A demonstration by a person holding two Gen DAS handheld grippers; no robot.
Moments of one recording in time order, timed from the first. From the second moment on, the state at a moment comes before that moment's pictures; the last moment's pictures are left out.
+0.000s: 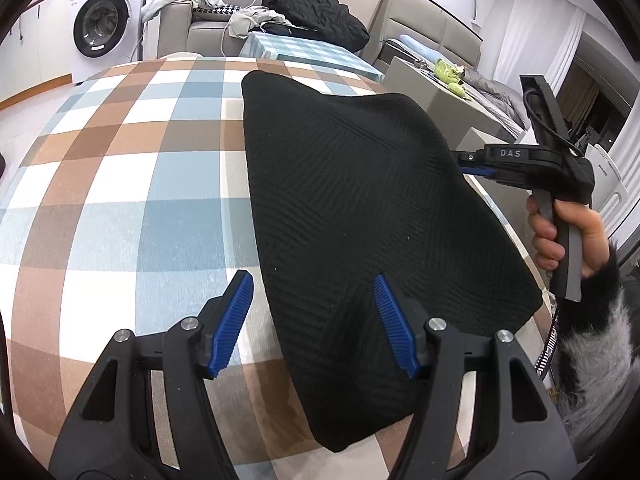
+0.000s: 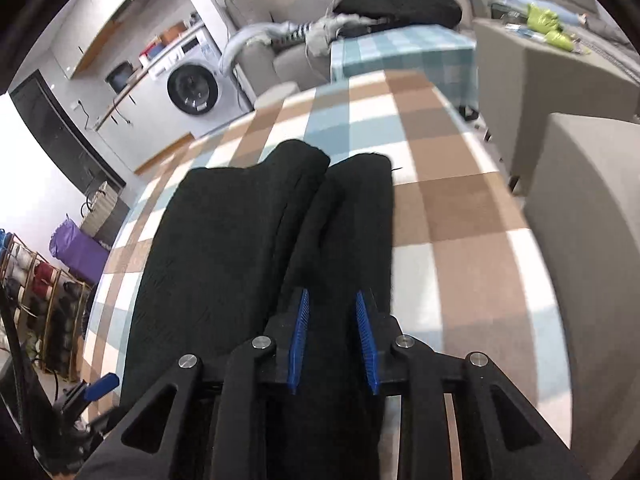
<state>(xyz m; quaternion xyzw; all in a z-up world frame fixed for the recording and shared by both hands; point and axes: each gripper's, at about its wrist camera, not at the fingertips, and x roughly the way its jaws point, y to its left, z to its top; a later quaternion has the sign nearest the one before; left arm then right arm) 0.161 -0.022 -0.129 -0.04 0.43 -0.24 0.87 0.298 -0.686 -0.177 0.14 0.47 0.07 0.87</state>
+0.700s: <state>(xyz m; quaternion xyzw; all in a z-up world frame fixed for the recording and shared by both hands) 0.178 -0.028 -0.136 -0.05 0.45 -0.25 0.86 0.319 -0.673 -0.181 0.07 0.48 0.09 0.87</state>
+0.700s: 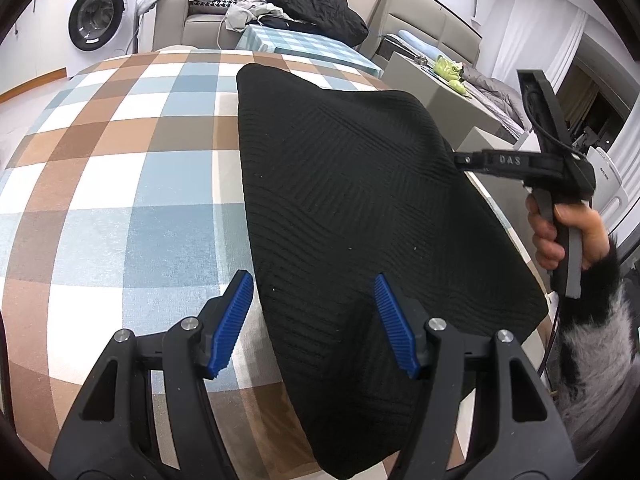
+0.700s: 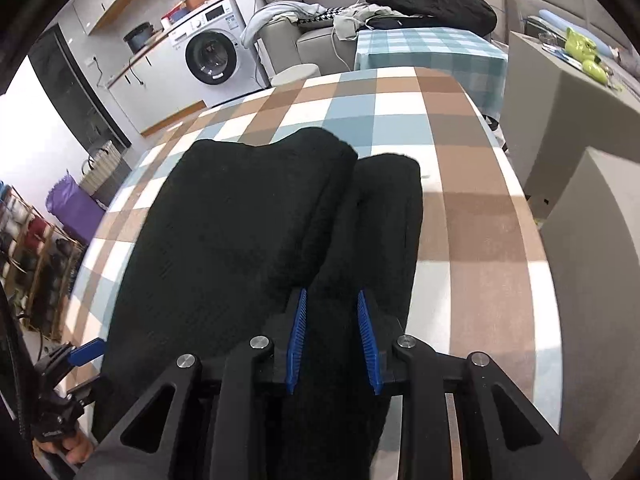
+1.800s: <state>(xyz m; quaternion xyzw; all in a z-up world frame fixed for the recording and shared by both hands) 0.184 -0.021 -0.141 -0.05 0.45 -0.24 0.86 0.345 -0.664 -0.147 0.03 0.36 0.07 0.93</state>
